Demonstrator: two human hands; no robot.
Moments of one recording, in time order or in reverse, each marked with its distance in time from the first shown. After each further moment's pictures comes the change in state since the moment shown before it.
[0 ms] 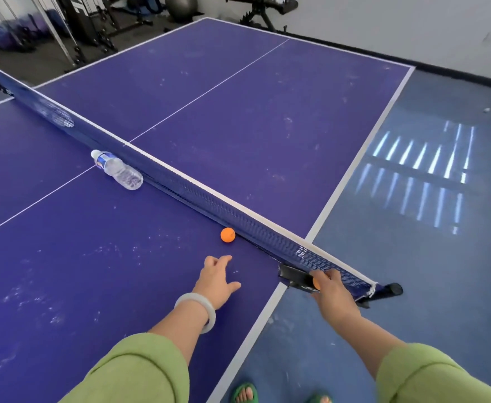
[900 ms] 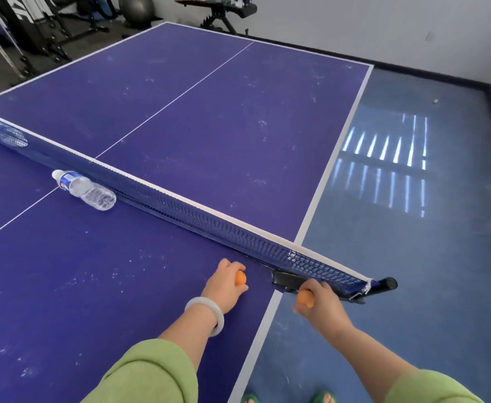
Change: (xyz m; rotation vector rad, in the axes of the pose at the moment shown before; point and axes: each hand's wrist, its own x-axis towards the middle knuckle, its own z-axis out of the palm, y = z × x) left_hand 0.042 0.013 0.015 0.075 -0.085 0.215; right_hand -0.011 -0.014 0.015 0.339 0.030 0.112
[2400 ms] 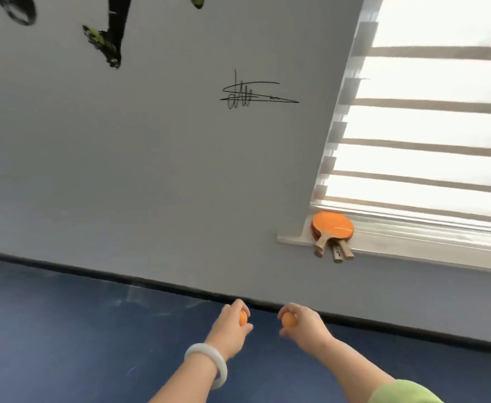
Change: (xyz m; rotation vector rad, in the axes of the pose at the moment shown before) left_hand -0.689 0.410 0.561 0.509 -1.154 1.265; right_hand -0.839 0.507 0.056 0.844 1.020 1.188
